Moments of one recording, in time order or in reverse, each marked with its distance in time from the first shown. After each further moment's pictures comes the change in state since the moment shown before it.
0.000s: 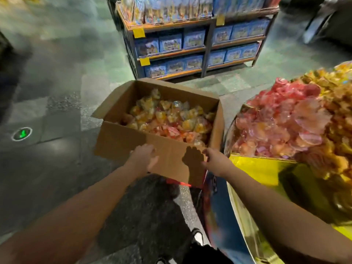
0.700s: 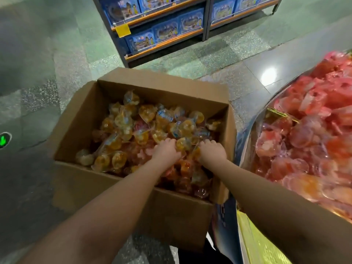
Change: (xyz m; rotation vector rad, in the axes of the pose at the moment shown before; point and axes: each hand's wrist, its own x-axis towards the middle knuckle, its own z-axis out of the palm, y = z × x) left_hand 0.350 0.093 0.065 0.039 -0.208 -0.057; right_hand 0.330 0.060 -0.021 -0.345 -0.067 0.024
